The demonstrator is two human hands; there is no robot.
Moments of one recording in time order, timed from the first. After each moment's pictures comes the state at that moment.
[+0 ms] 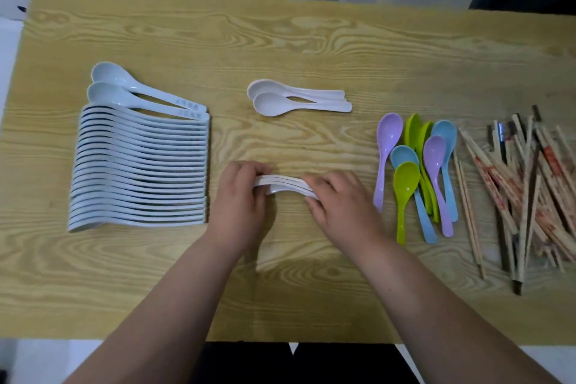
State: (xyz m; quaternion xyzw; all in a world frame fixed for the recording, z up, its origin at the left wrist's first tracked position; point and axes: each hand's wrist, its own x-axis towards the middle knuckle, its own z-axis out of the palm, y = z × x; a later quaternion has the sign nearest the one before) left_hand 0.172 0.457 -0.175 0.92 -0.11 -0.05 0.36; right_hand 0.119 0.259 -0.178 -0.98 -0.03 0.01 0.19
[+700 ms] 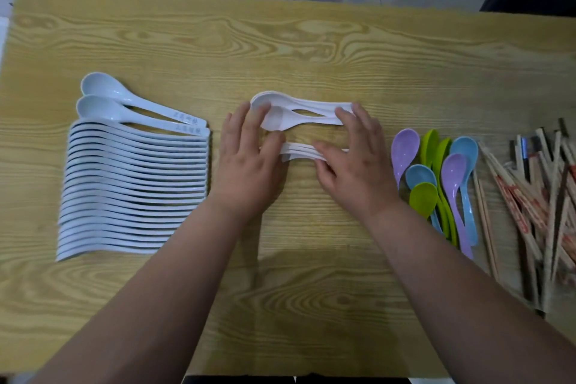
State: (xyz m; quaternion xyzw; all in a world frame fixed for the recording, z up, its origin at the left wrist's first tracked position) left_hand 0.254 0.437 -0.191 0.94 -0.29 0.10 0.17; right_hand 0.204 0.235 -0.191 -0.98 -0.07 -0.12 0.12
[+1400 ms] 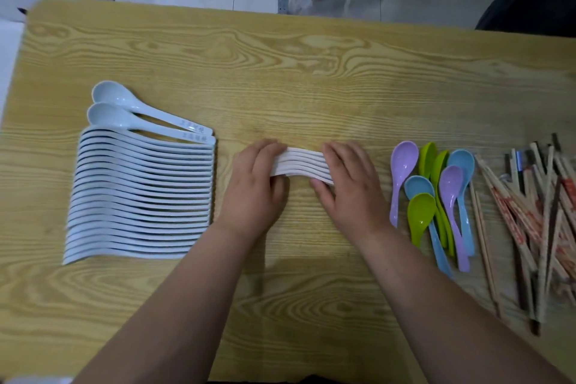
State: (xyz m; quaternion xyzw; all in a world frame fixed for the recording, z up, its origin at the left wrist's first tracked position) left_hand 0.232 0.440 -0.187 0.92 -0.18 0.01 0.35; right_hand 0.186 0.246 -0.206 -0.98 -0.03 -0.09 0.18
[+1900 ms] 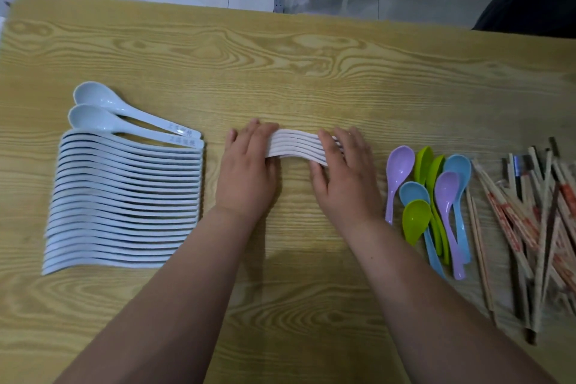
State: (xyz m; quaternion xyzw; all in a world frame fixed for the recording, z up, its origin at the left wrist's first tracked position) left_hand 0.260 0.421 -0.193 0.94 -0.16 0.01 0.32; right_hand 0.209 0.246 -0.208 -0.97 0.05 -0.11 0.20
